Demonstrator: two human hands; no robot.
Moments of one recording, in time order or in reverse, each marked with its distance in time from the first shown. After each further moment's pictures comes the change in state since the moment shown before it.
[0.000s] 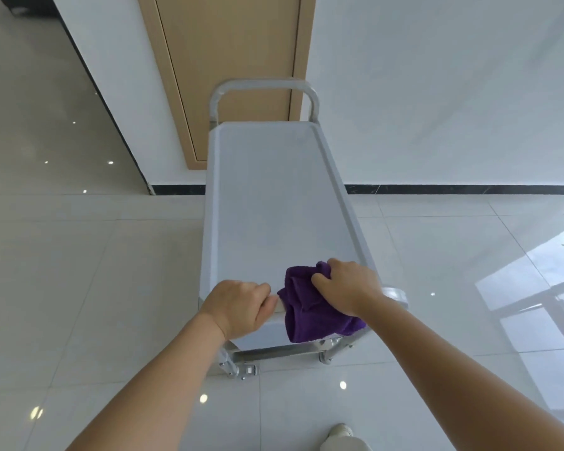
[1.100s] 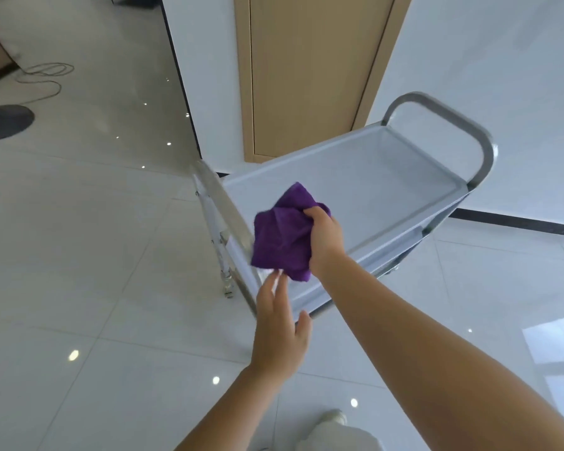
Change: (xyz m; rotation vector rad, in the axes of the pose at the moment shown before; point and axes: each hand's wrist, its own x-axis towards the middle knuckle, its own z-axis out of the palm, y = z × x) left_hand -0.047 0.038 0.009 -0.576 0.396 -0.717; right_hand 0.050 -0.157 -0.007 1.530 -0.059 0.290
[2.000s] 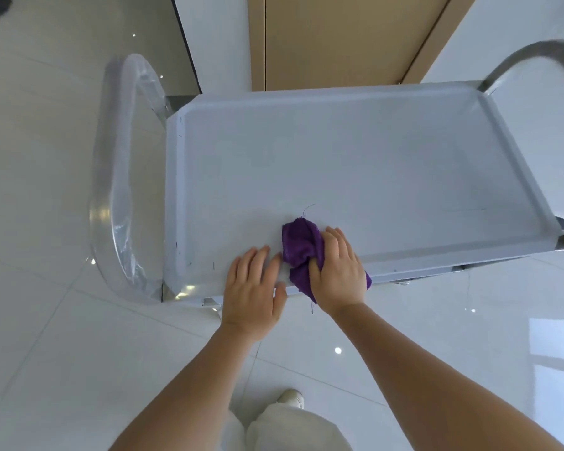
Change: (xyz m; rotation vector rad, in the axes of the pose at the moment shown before) left_hand 0.190 -0.092 0.126 0.637 -0.140 0.009; right_hand 0.240 0.049 -0.074 -1.290 -0.141 -0.691
